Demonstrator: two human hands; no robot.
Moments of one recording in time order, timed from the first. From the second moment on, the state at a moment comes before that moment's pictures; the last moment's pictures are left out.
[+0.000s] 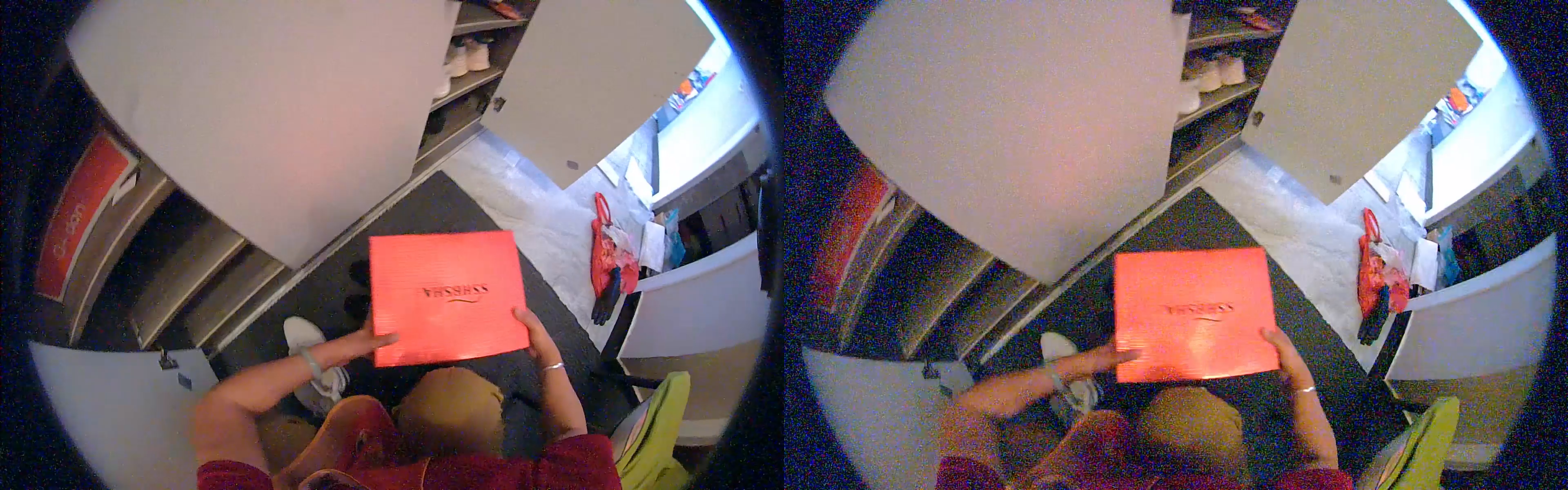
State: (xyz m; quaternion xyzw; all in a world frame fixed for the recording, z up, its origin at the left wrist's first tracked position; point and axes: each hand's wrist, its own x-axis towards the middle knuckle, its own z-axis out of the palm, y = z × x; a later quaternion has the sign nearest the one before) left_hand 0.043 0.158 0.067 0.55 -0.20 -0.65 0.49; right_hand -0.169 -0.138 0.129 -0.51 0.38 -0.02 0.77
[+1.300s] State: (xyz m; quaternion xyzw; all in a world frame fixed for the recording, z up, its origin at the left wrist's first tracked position) left_hand 0.123 0.195 0.405 0.66 -0.45 -0.15 0.59; right_hand 0.102 0.006 0.433 -0.82 -0.28 -0.22 0.46
